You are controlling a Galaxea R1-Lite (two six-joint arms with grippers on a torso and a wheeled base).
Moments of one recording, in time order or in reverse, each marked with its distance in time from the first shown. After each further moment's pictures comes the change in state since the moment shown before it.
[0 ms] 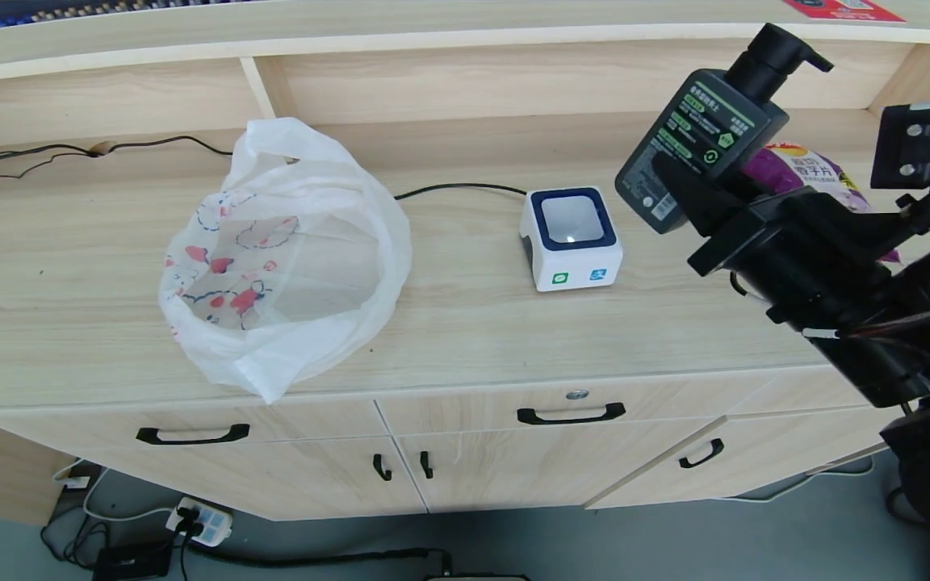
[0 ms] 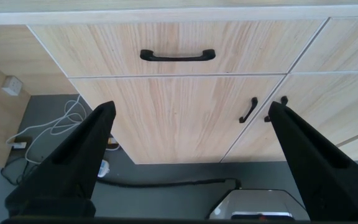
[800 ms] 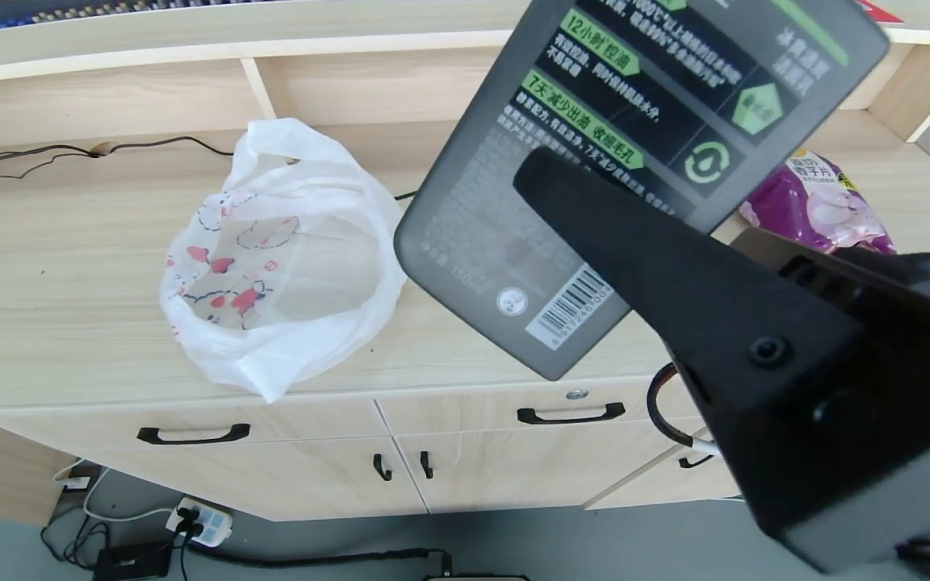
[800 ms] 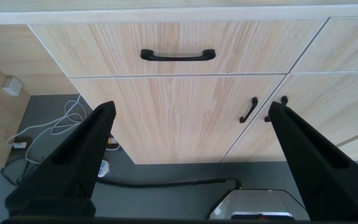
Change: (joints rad) left arm 0.000 0.000 0.000 0.001 0.000 0.000; right arm 0.605 -0.127 0.030 0.028 0.005 0.185
